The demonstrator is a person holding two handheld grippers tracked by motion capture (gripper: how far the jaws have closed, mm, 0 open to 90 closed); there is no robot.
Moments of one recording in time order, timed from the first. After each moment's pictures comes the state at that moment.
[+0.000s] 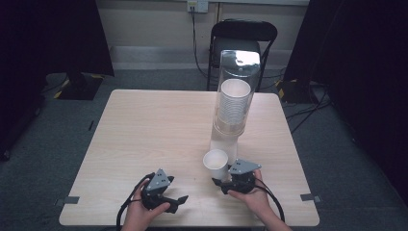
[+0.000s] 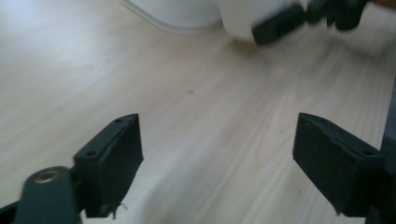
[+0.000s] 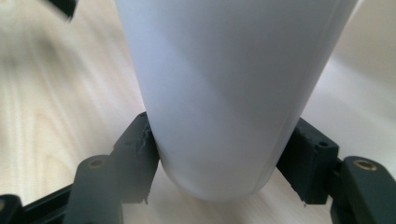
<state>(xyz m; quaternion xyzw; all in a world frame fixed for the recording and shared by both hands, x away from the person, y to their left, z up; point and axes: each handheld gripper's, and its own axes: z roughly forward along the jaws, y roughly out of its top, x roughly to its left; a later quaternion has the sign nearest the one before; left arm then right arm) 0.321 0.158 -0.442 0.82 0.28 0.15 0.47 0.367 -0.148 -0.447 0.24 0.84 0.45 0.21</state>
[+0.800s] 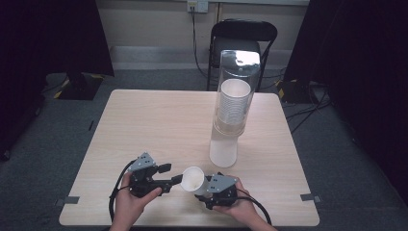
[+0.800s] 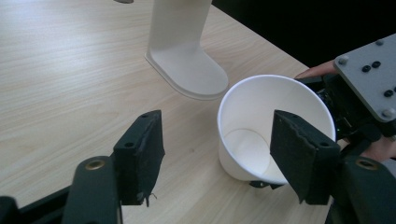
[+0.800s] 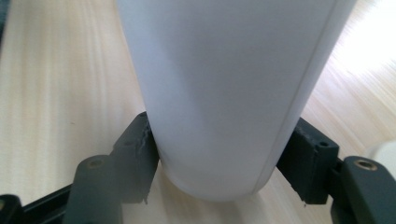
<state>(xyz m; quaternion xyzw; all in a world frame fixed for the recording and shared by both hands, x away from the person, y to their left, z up) 0.329 0.176 -0.397 0.76 0.34 0.11 0.54 0.340 -0.095 -0.459 0.10 0.88 0.42 0.22</state>
